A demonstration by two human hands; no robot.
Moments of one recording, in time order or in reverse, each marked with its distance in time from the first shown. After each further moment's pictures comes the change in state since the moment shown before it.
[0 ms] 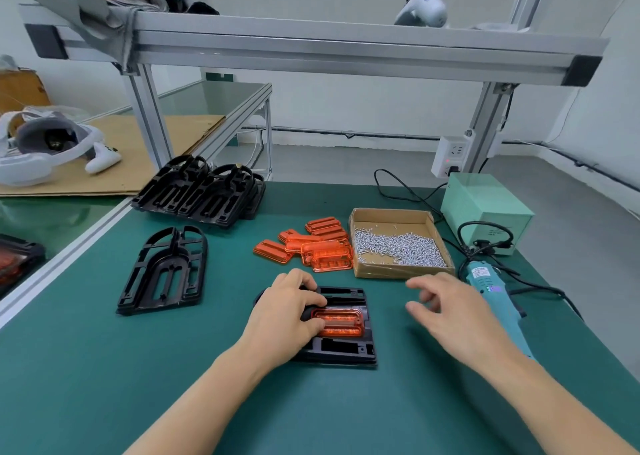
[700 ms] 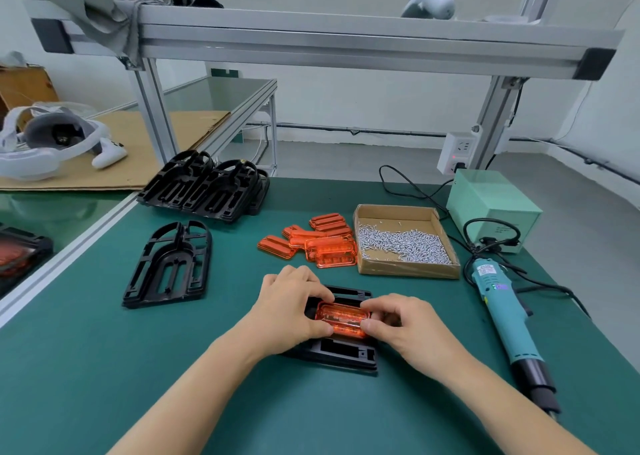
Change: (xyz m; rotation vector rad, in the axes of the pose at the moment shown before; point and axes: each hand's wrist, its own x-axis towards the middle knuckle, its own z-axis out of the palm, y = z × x) left_hand 0.001 0.006 -0.017 0.007 -0.104 0.036; right_hand -0.004 -0.023 0.041 0.364 -0.224 -0.078
